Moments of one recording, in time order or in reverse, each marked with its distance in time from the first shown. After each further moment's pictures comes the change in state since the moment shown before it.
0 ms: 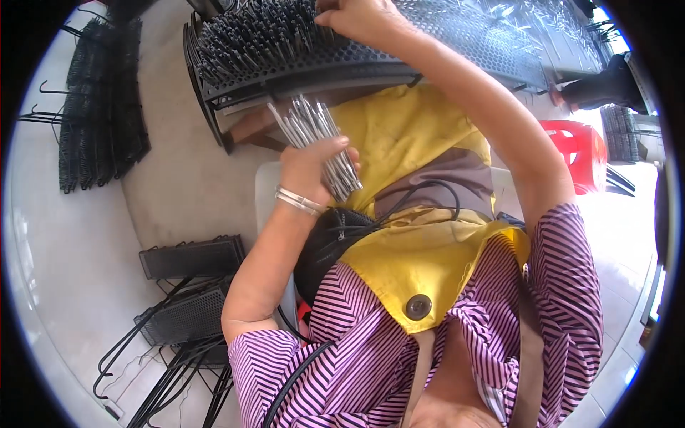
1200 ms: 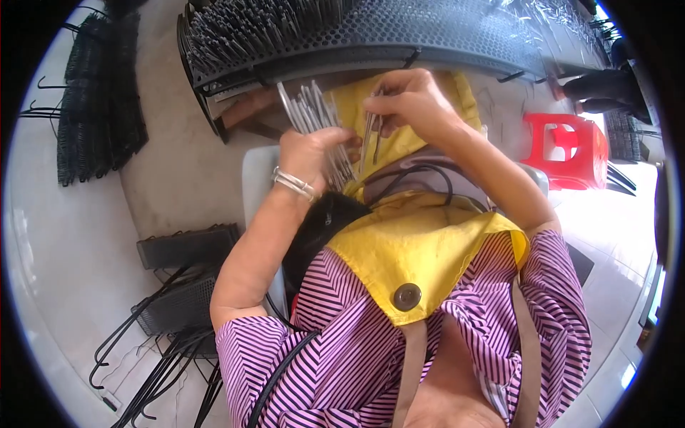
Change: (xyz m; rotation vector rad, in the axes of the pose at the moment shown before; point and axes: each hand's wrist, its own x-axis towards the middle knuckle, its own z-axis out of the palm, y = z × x) left_hand -0.001 -0.006 0.012 0.141 0.043 -0.027; right_hand -0.127 -0.027 -0.025 0.860 -0.268 0.935
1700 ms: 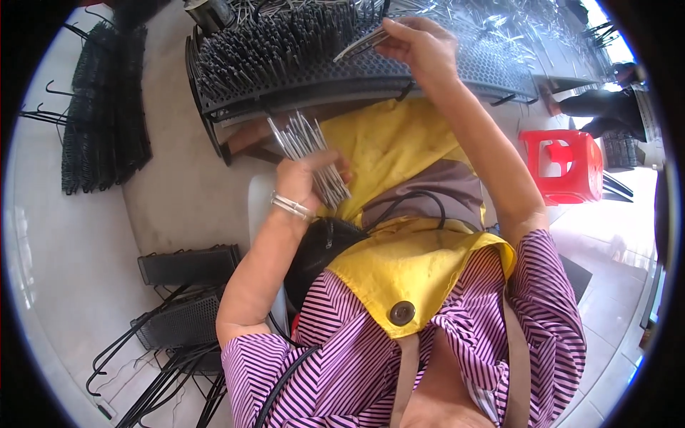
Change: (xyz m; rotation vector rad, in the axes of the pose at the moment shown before) left_hand 0.008 0.000 -0.015 -0.154 -0.009 -0.051; right_hand 0.072 -0.043 -0.033 0.451 0.335 -0.444
